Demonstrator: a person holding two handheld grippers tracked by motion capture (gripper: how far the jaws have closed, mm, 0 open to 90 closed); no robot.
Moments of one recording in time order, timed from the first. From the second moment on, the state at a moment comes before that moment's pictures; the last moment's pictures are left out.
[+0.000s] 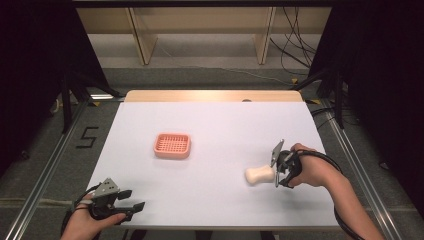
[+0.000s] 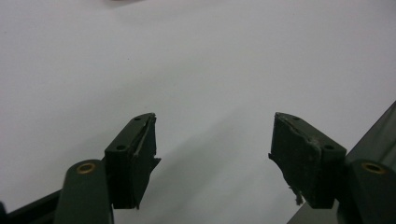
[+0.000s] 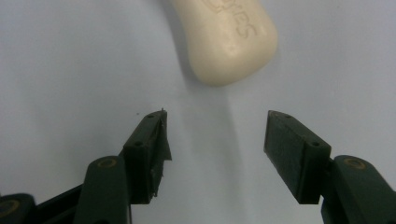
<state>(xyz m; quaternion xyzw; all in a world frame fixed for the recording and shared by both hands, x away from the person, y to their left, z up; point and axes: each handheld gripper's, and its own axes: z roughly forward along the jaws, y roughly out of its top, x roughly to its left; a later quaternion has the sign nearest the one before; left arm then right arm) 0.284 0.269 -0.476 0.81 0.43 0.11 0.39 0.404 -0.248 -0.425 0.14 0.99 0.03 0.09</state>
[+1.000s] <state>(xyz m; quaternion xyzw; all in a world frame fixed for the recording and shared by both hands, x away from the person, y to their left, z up) 0.284 0.268 -0.477 0.81 0.43 0.11 0.39 0.431 -0.194 -0.435 0.04 1.00 0.02 0.07</state>
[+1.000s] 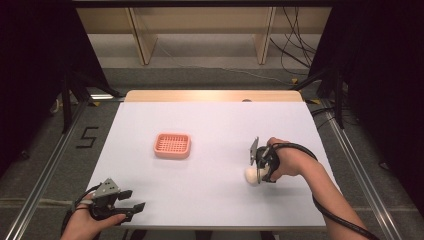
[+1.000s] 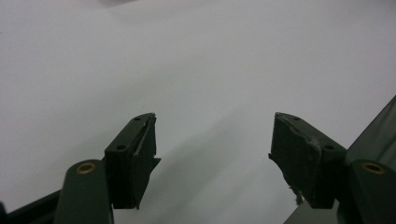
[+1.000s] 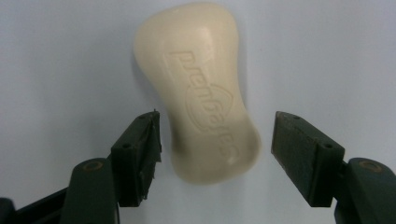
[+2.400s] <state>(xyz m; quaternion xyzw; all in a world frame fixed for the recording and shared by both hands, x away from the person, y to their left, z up) 0.284 0.269 -0.475 0.81 0.42 0.11 0.39 0.443 -0.182 -0.455 0.08 1.00 0.00 0.02</state>
